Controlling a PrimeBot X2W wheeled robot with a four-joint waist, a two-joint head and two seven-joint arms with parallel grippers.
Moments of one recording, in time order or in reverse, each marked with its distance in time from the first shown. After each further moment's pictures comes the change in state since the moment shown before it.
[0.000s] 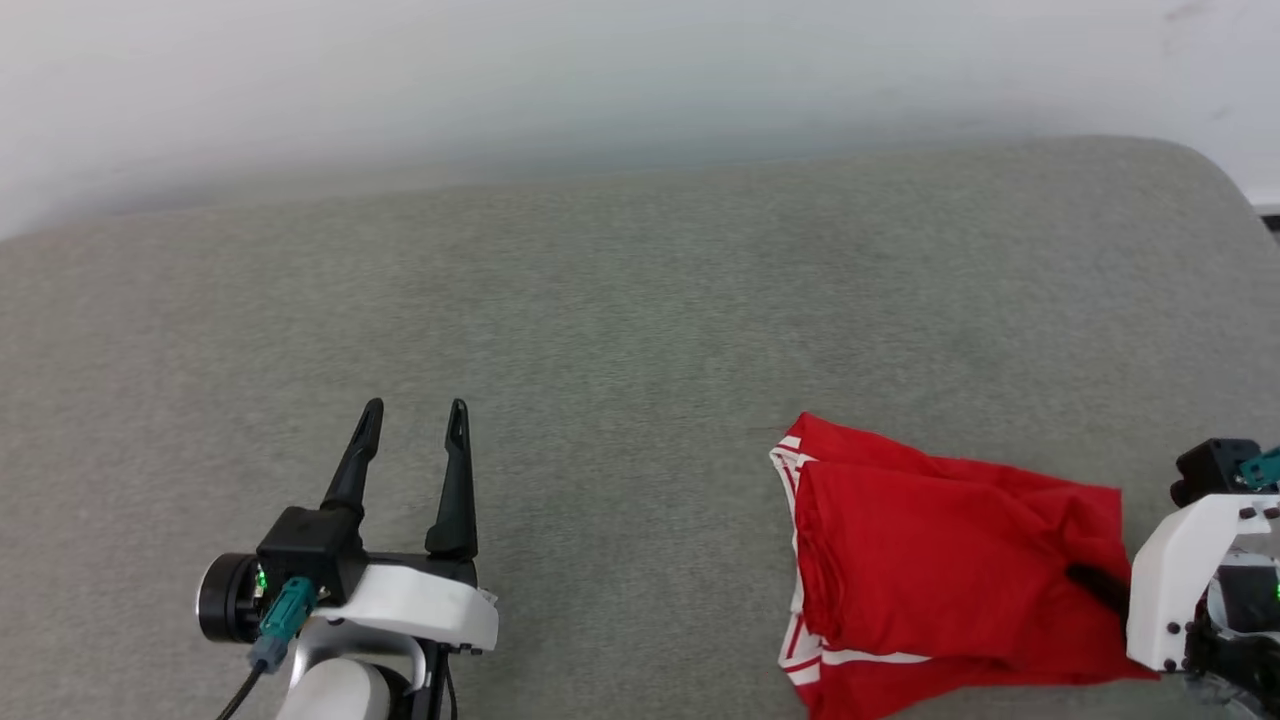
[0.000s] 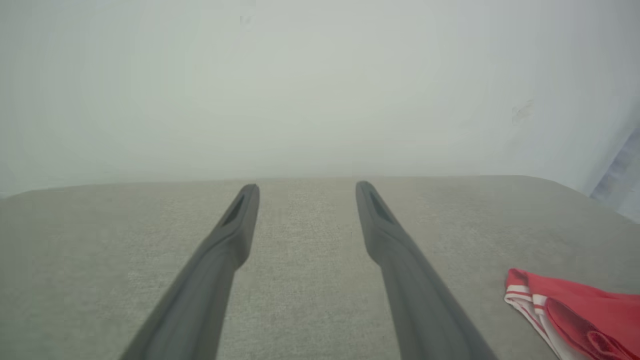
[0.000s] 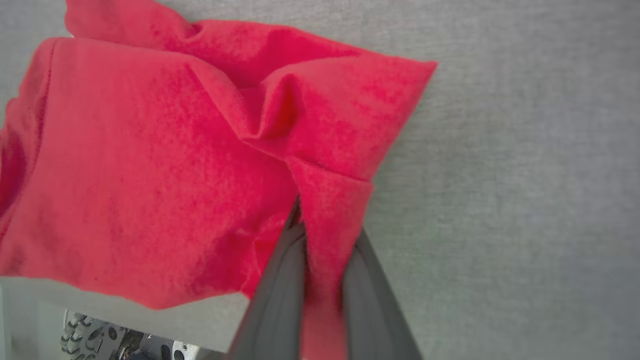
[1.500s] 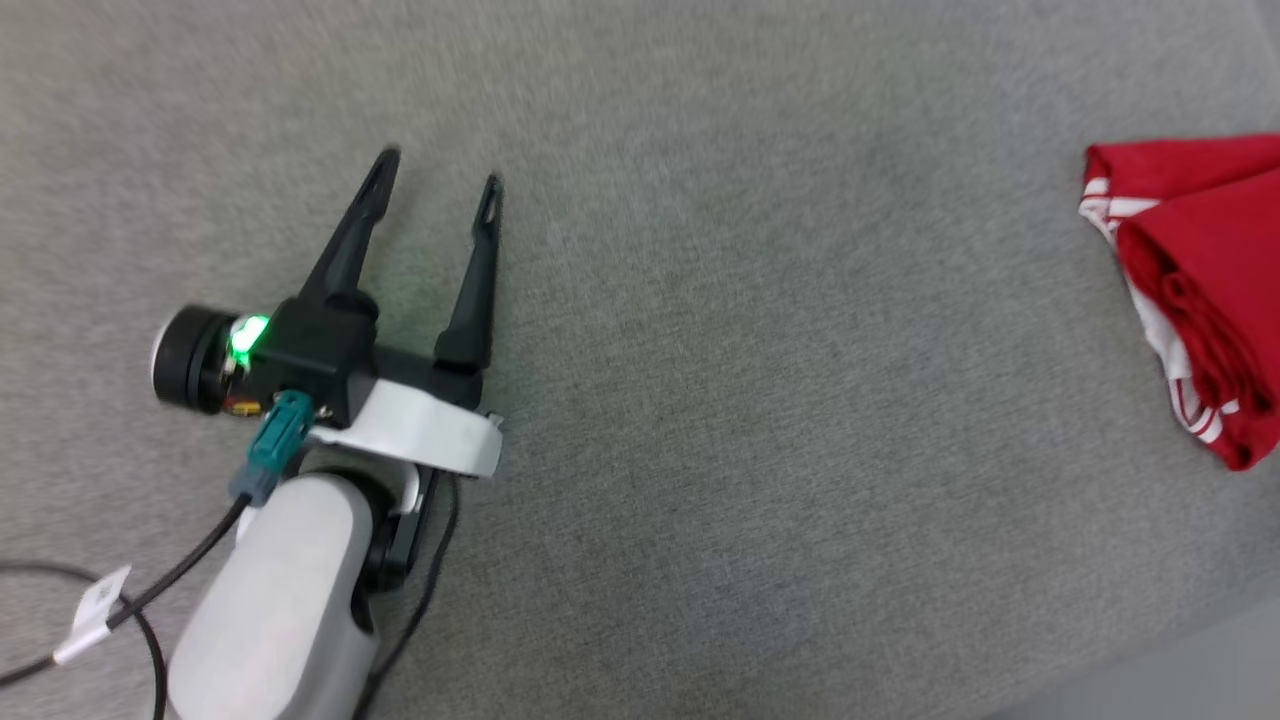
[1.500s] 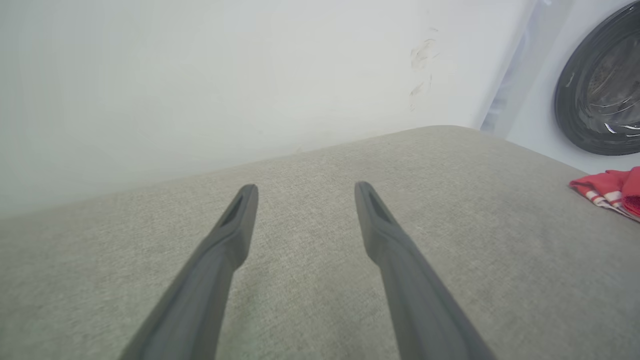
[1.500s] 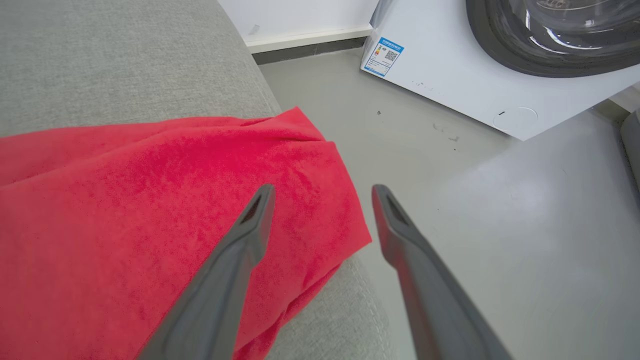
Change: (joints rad) left arm -0.341 0.086 -0.077 -0.088 0.100 -0.050 0.111; right arm -0.565 -0.224 0.035 0.684 -0.104 0.000 -0.803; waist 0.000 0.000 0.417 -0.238
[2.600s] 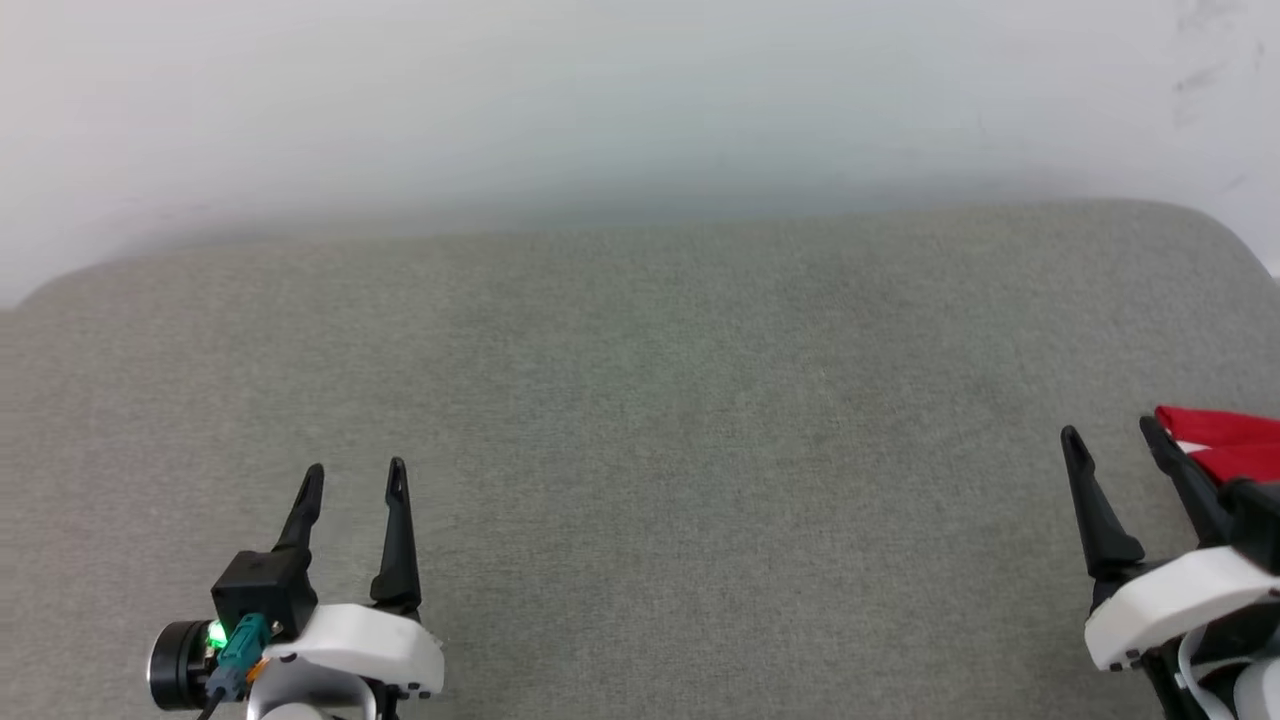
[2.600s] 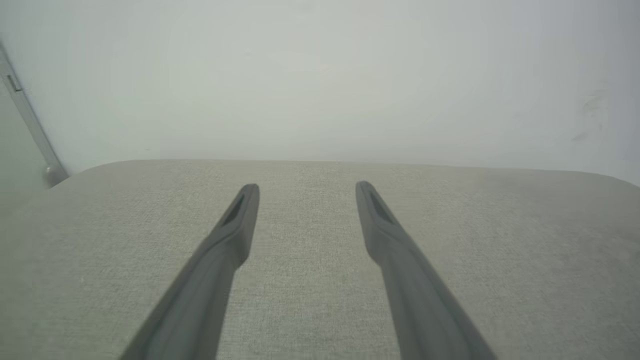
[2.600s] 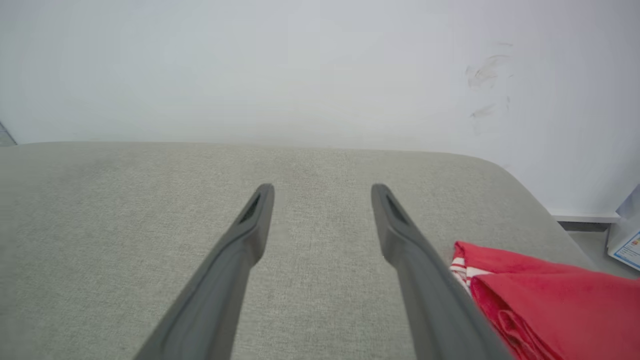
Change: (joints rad) left arm 0.390 -0.050 0.121 0.157 -0.137 0.079 -0.107; right arm 0.659 0.376 -0.123 -0.830 -0.301 0.000 -0.008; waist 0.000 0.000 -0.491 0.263
